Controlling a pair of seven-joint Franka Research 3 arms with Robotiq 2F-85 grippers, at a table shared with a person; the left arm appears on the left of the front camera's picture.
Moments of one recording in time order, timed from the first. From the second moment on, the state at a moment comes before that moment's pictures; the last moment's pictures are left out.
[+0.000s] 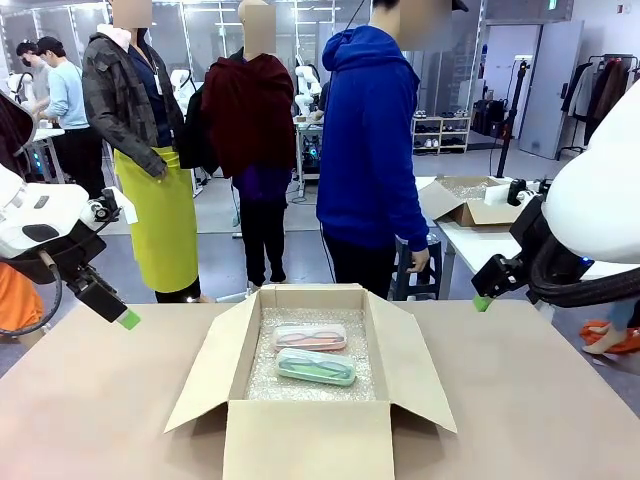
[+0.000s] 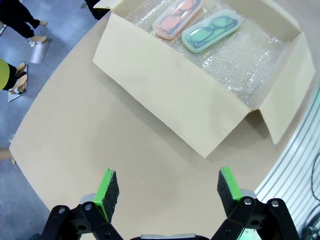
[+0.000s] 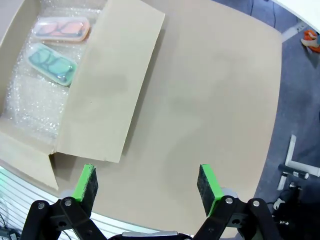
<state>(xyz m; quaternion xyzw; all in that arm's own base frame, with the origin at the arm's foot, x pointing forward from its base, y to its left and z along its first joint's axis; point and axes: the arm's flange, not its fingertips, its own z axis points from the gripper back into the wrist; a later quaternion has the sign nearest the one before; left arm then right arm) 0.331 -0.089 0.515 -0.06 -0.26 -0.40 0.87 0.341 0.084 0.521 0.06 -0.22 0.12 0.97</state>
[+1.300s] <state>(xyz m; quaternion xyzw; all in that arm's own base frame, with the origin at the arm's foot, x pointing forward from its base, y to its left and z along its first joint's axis) 0.437 -0.004 0.496 -0.42 -0.24 -0.23 0.85 0.341 0.084 0.522 0.06 -0.22 0.12 0.97</state>
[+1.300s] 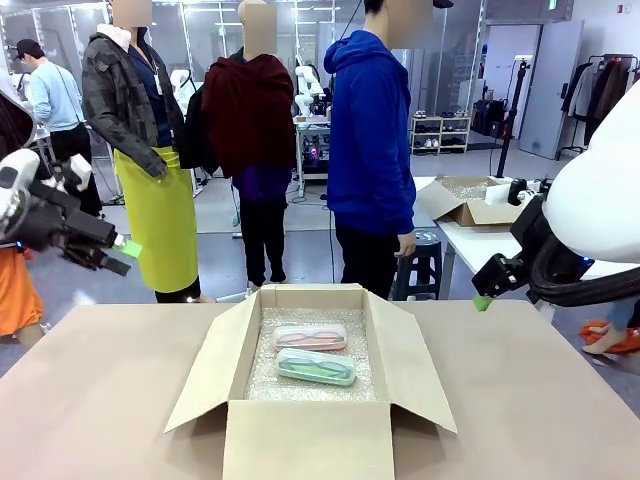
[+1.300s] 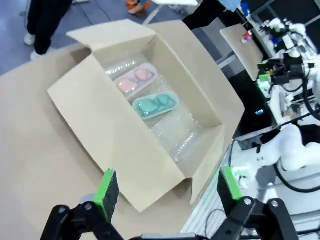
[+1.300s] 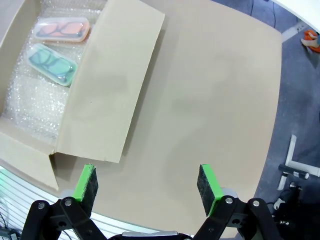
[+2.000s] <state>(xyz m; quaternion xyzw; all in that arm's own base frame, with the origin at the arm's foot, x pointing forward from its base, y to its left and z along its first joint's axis) 0.480 -0.012 0.358 -0.49 -0.14 -0.12 0.85 0.341 0.083 0.522 0.06 -0.22 0.12 0.97</state>
